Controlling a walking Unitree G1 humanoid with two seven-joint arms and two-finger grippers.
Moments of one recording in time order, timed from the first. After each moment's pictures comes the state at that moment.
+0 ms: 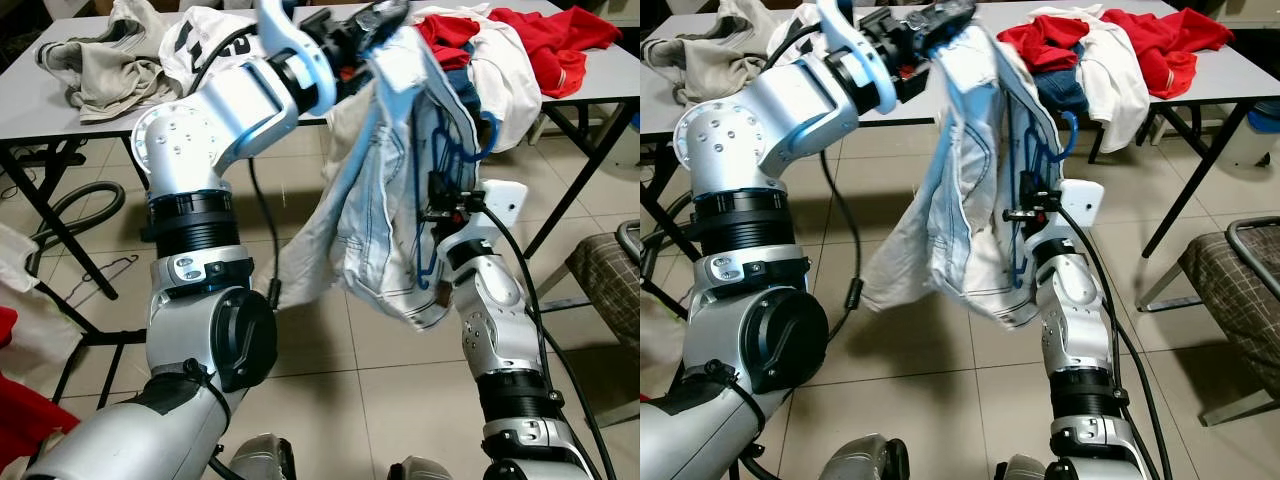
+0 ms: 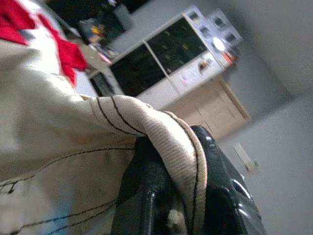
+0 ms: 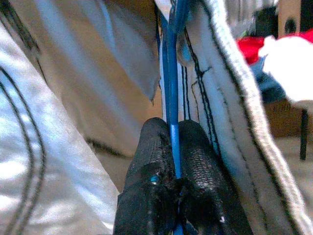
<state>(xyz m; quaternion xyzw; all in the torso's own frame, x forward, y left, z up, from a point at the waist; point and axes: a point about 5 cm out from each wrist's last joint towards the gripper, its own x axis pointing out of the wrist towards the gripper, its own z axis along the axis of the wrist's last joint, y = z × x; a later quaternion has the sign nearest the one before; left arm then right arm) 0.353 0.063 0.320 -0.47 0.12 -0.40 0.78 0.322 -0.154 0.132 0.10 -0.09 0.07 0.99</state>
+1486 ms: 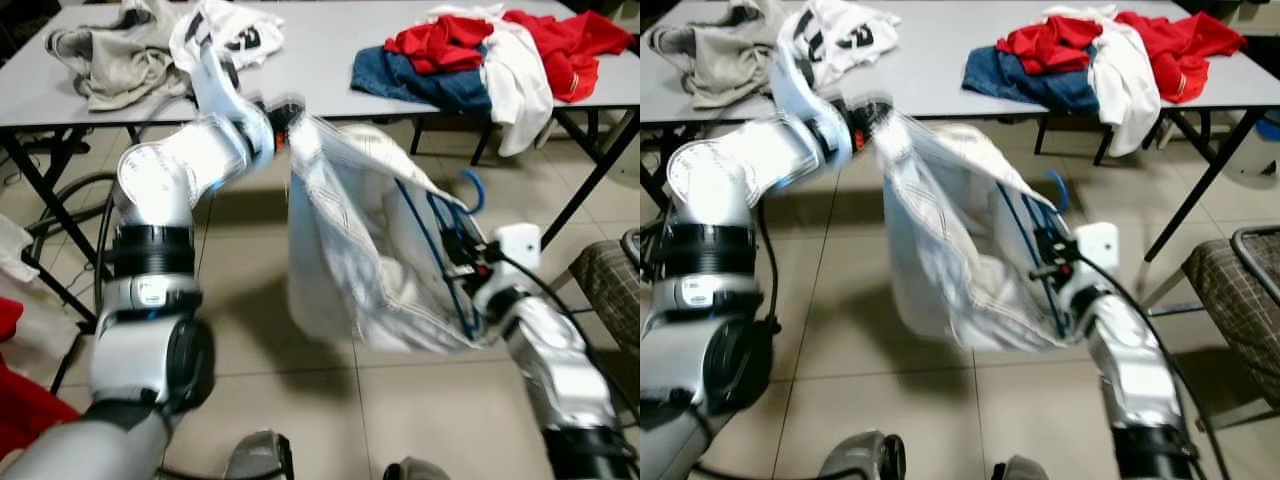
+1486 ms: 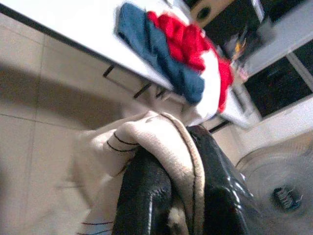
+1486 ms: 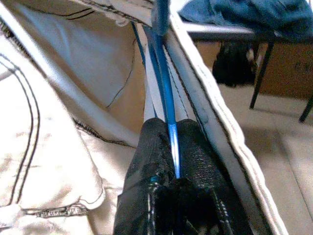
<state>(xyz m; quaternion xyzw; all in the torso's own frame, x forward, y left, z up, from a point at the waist) 0.376 0.120 0.238 -0.30 0.18 -0.18 0.92 0.275 -0.203 0.099 0.01 0.07 0.14 0.99</state>
